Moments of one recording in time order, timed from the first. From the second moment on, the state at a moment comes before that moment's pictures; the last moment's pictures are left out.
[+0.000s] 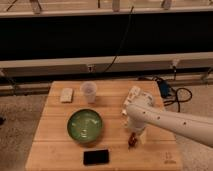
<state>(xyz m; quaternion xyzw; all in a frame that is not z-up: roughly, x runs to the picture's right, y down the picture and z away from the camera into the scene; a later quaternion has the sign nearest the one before) 0.157 0.254 0.781 -0.34 -0.12 -0.31 0.88</state>
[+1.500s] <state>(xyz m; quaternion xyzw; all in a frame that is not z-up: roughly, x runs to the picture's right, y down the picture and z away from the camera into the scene) 0.160 0.266 0.795 -0.34 -0.13 -0.34 0.87</state>
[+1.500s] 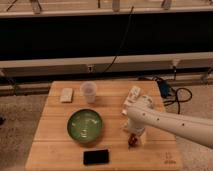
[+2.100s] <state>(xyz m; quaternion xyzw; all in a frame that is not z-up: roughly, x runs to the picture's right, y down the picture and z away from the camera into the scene) 0.160 0.267 0.796 -0.33 -0.14 -0.35 0.87</state>
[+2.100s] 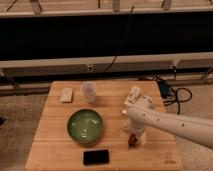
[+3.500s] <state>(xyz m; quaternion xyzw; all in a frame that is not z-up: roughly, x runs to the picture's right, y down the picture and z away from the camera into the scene) 0.161 0.259 0.788 -0.33 -0.13 -0.37 0.86</state>
